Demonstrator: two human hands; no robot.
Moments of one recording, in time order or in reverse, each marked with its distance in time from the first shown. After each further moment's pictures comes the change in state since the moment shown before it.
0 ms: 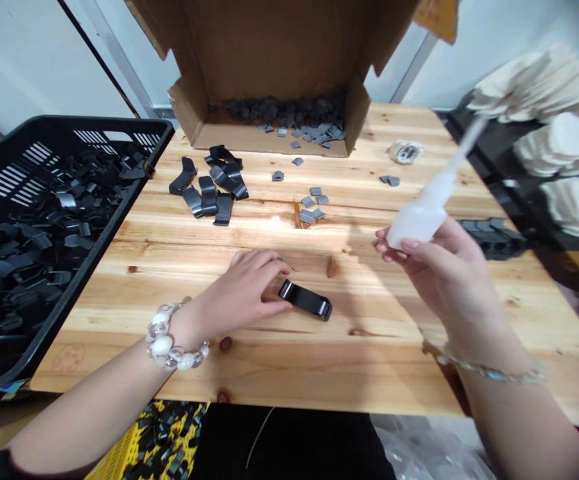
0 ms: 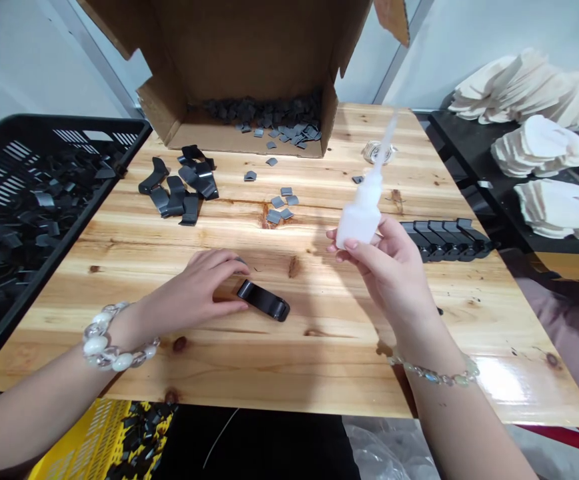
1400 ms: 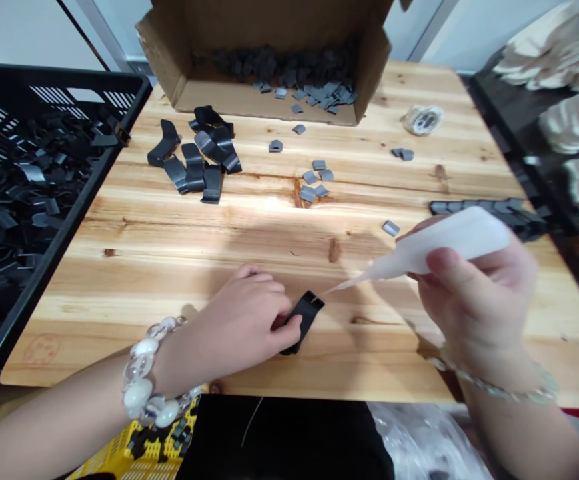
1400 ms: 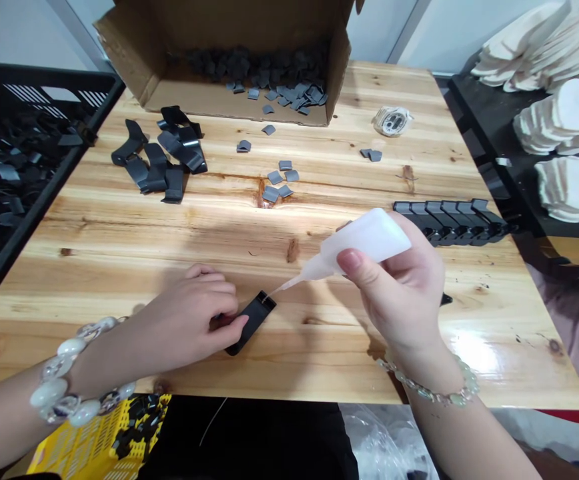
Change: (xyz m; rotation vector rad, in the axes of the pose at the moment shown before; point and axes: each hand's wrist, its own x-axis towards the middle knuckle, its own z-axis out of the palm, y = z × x) left_hand -0.014 0.039 0.006 -0.021 -0.233 -0.063; right_hand -0.028 0.004 0.013 -0.078 0.065 -0.266
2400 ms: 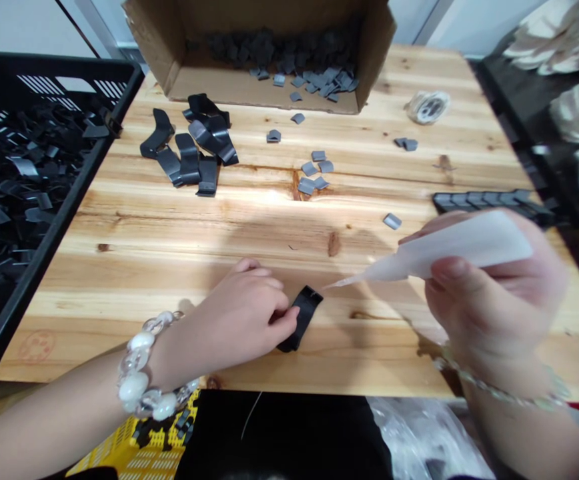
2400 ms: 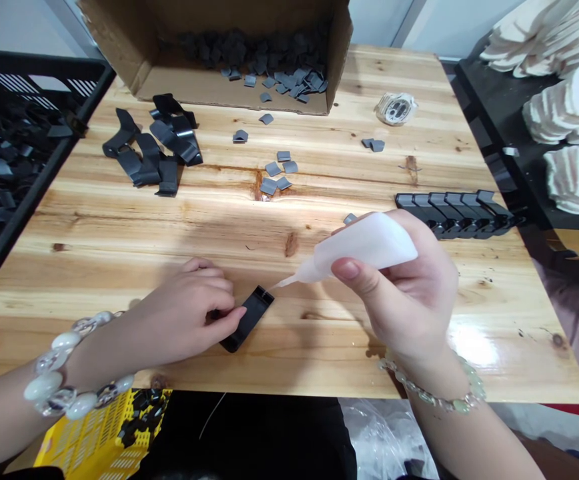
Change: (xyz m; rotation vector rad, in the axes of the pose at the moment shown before) left_hand 0.003 -0.002 0.000 -0.009 -0.012 0.009; right_hand -0.006 -0.006 0.004 -0.084 0.021 -0.105
